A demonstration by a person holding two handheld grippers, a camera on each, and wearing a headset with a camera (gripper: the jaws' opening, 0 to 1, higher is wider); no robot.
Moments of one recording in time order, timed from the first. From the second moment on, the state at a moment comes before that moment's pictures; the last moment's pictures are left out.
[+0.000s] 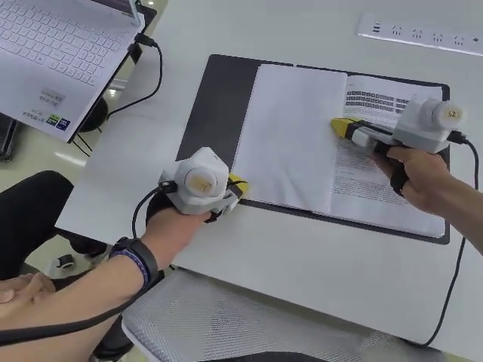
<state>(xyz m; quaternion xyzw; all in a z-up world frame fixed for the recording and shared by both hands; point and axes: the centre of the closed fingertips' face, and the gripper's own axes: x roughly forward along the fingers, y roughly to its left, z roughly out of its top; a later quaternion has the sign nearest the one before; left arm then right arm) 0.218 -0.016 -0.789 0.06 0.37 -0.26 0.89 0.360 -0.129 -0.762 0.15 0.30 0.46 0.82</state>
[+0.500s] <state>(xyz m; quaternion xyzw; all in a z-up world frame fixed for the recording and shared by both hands) 0.216 -0.016 -0.788 0.04 0.36 -0.26 0.89 0.403 -0.130 -0.762 0.20 0.27 0.41 0.85</state>
